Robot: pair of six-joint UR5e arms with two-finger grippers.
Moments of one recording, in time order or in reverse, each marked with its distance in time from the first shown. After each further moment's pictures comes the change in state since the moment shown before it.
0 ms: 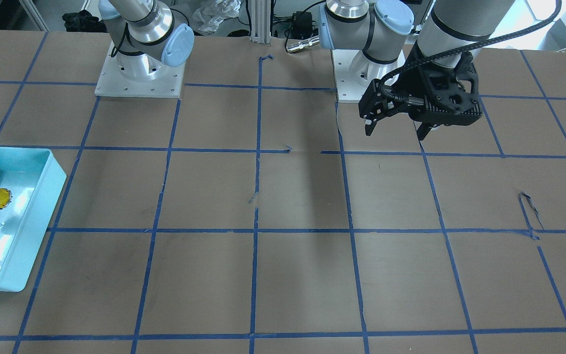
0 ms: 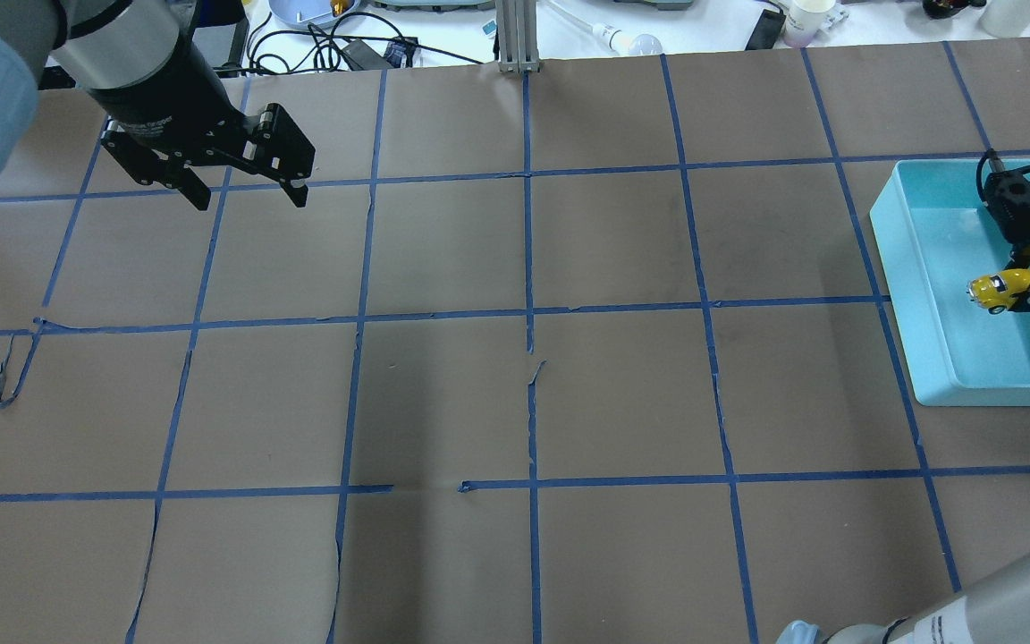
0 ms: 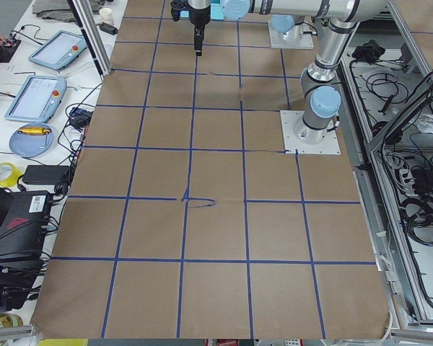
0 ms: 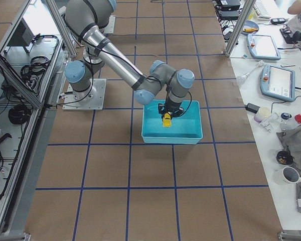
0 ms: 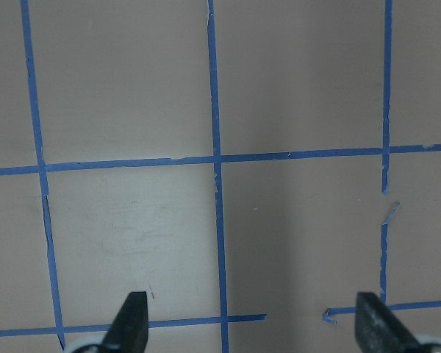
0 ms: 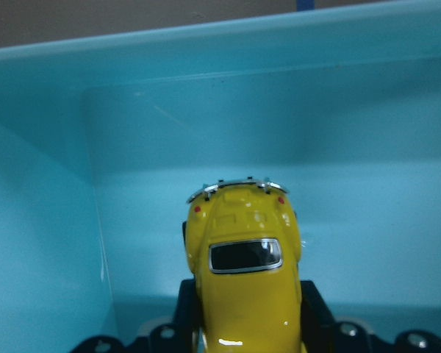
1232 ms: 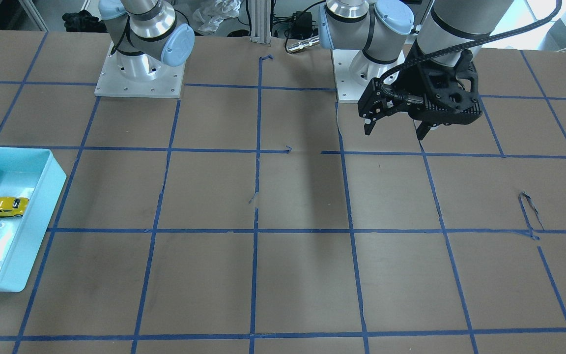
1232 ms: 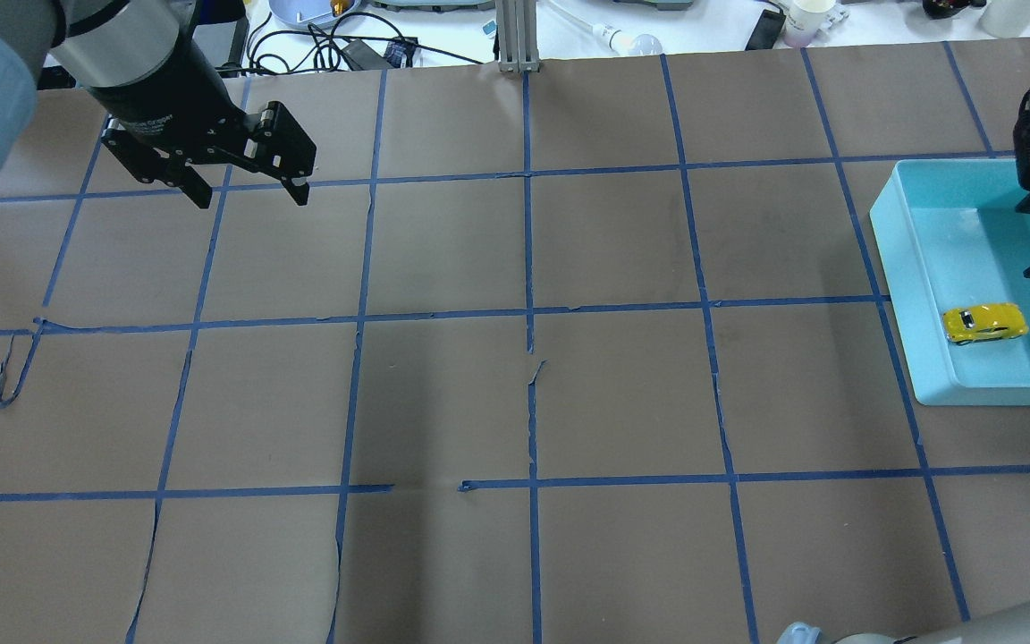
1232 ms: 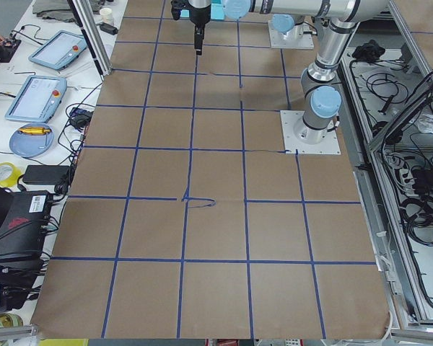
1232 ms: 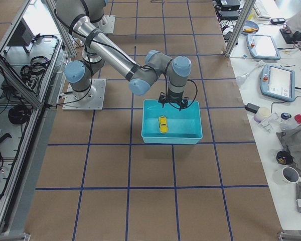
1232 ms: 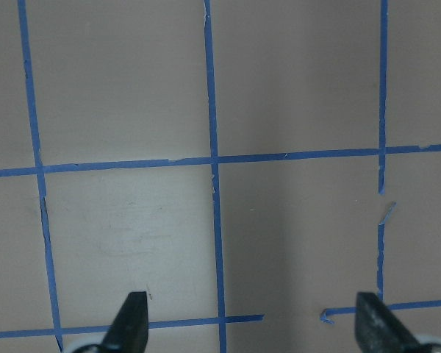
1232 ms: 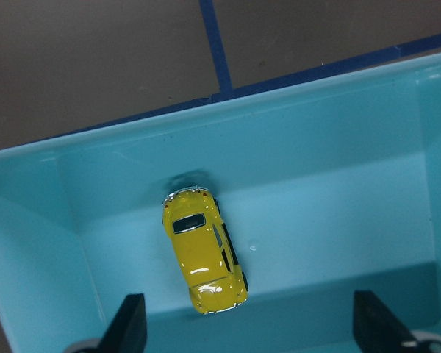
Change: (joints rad) left arm -0.002 0.002 0.004 0.000 -0.004 0.000; right arm 0.022 -0.154 -0.032 0.073 0.121 0.247
